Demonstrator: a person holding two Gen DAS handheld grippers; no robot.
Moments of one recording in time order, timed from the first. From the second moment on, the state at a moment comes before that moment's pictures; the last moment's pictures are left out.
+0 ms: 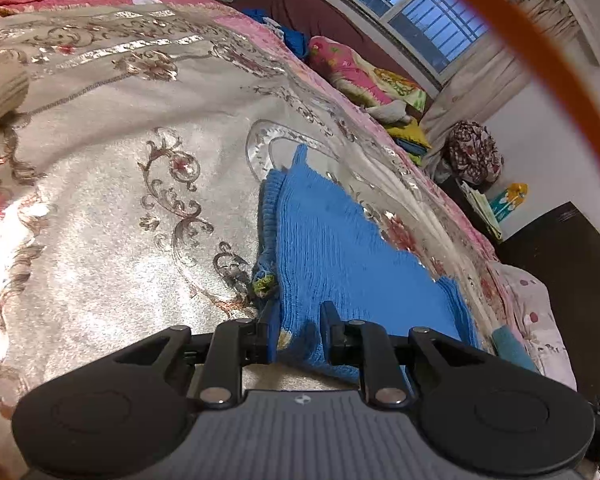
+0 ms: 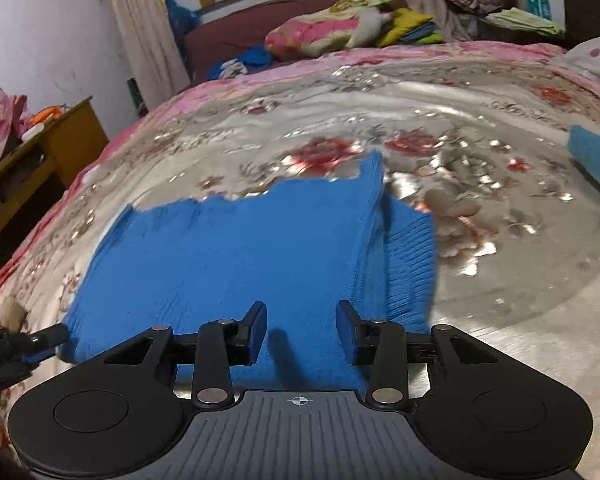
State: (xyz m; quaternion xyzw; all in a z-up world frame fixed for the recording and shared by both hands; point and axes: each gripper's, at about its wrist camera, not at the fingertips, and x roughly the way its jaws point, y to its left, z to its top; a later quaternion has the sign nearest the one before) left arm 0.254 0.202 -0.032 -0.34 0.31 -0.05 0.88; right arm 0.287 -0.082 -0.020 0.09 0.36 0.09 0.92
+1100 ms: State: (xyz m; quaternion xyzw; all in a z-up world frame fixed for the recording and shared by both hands) left arm 0.275 0.187 -0.013 -0.22 0.32 -0.08 0.92; right arm 0.292 -0.134 -0.029 0.12 0.35 0.11 0.92
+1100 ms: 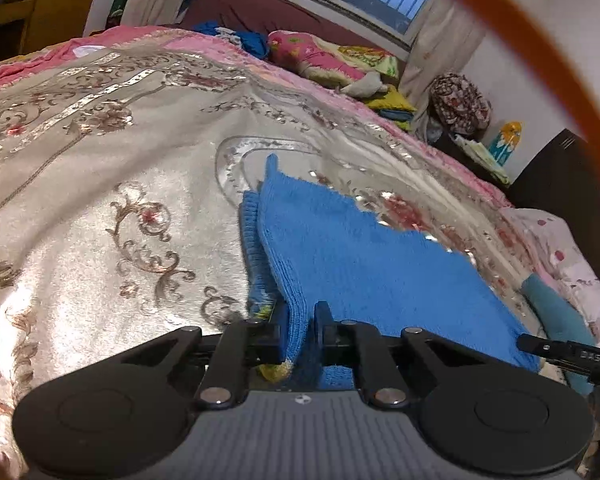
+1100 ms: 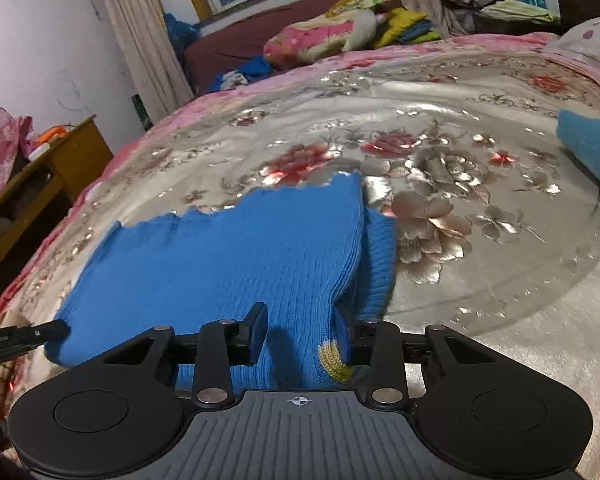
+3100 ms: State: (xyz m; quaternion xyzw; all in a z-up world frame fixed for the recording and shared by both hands) left arm 0.236 0.201 -0.041 -0.28 0.35 -0.08 0.89; right arm 0.377 0.189 -0.037 -0.12 0.42 0.22 0.87
